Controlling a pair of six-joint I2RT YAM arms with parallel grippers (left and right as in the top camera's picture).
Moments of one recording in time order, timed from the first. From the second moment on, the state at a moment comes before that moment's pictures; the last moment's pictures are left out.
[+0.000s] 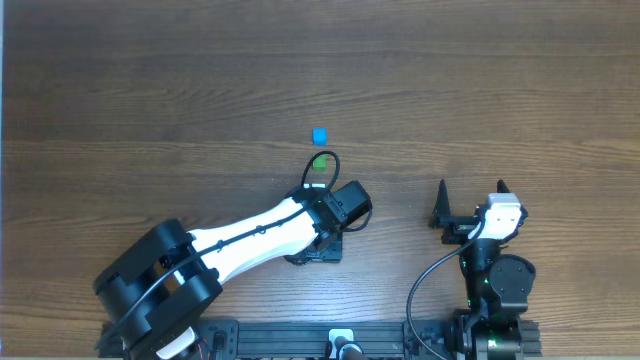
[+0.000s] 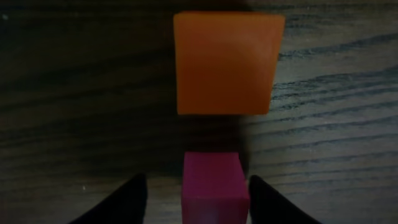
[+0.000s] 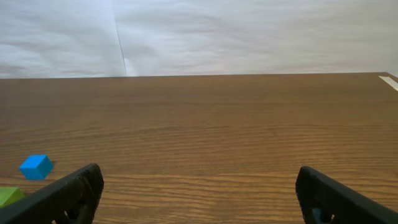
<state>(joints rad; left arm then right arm) -0.96 1.77 1.02 -0.82 0.02 -0.93 -0.03 0.02 0.01 -0.07 -0.03 0.02</state>
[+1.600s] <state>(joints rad) -0.93 1.66 1.13 -0.91 -0.03 -0.90 -0.03 0.02 0.01 -0.07 -0.03 0.02</state>
